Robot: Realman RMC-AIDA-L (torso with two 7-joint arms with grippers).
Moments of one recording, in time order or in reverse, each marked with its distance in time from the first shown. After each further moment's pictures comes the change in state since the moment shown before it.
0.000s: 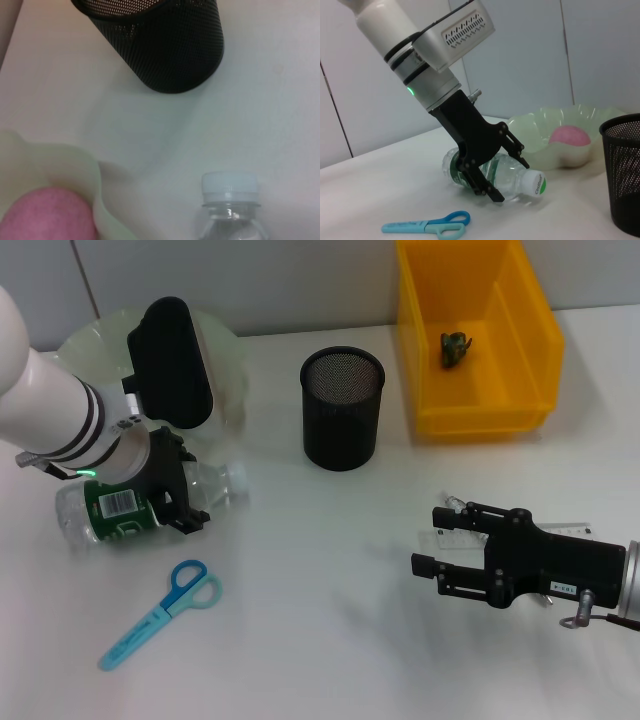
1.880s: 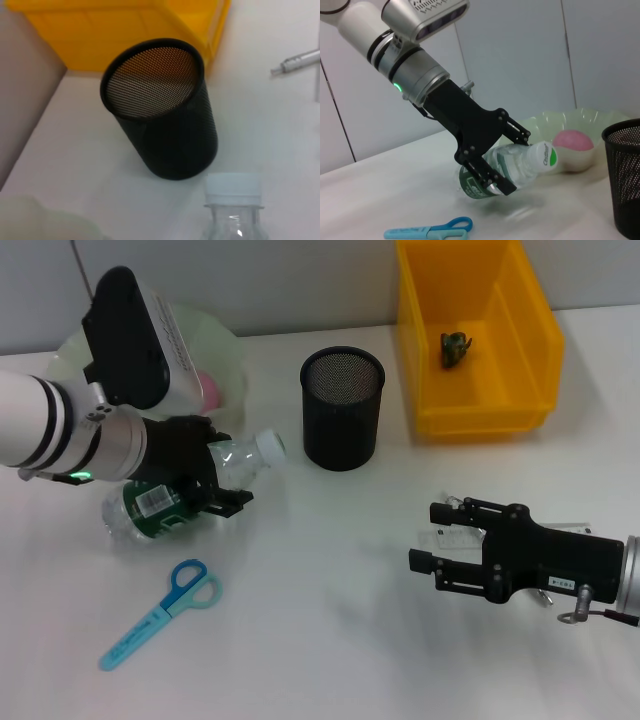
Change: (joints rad) left arm 0.157 0.009 -0.045 0.169 -0.281 -0.006 0.111; right arm 0.010 0.000 0.008 0.000 -0.003 -0.009 0.012
